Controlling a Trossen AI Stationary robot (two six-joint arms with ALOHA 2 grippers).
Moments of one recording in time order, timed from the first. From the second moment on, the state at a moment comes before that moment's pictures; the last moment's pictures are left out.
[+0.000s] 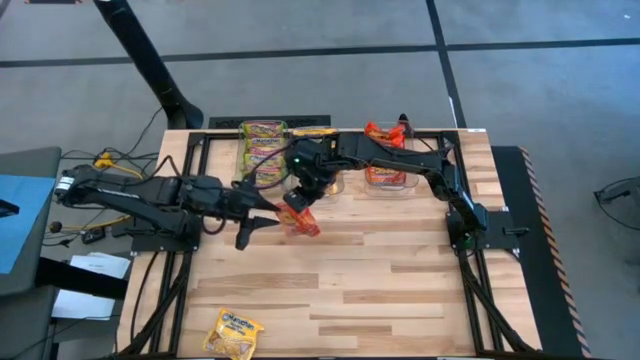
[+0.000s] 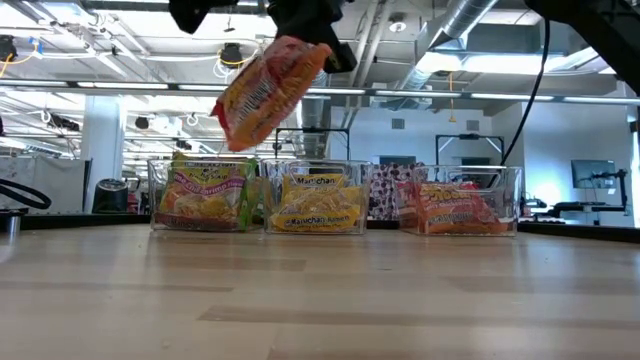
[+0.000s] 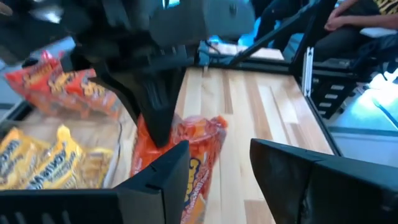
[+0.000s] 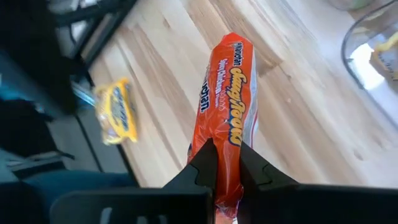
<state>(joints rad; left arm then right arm) -0.13 0.93 0.86 -0.23 -0.15 -0.16 -0.12 2.18 2.35 -1.19 -0.36 0.62</state>
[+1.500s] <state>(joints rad) 0.12 0.93 1.00 -0.23 -0.25 -0.09 -0.58 1.65 2.04 -1.44 -0.04 0.00</state>
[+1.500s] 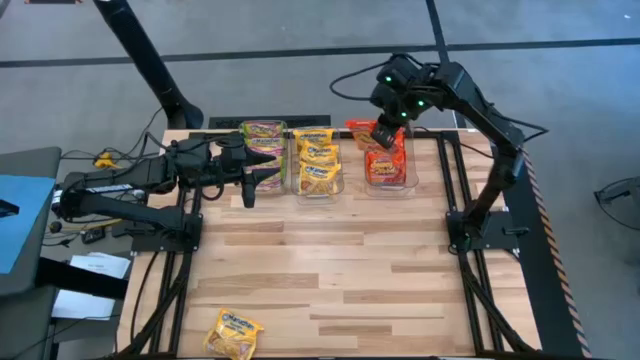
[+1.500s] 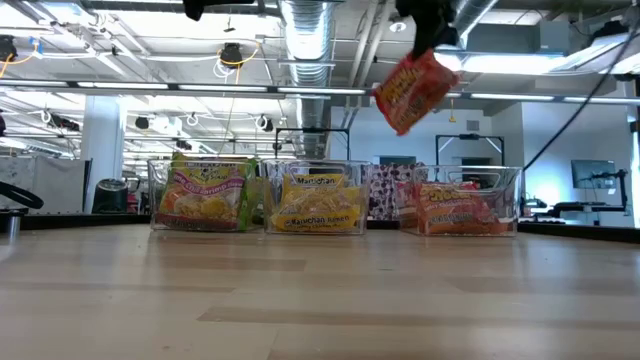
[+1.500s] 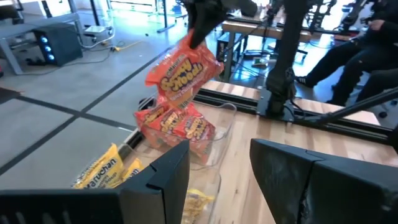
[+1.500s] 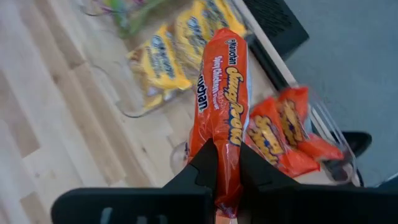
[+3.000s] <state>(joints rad) 0.20 0.93 1.00 -0.28 -0.24 -0.10 -0.77 1.36 1.06 -0.87 -0.26 -0.34</state>
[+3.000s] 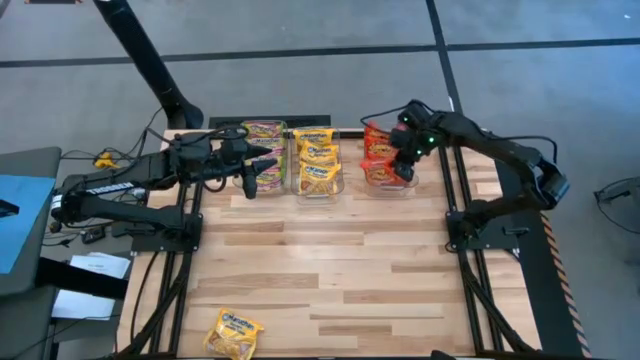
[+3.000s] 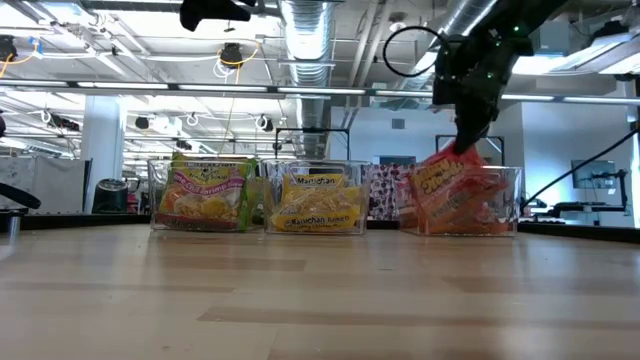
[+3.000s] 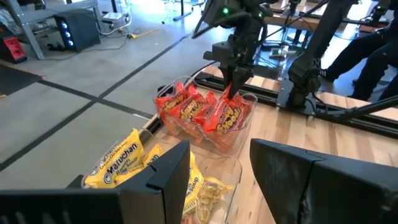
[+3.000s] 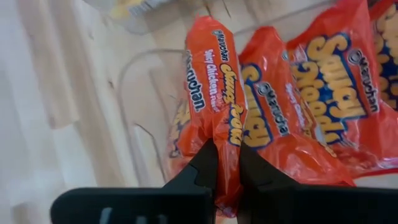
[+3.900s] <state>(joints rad) 0.20 0.93 1.00 -0.28 -0.24 -0.09 -0.71 1.35 1.14 -1.15 -0.15 -0.14</state>
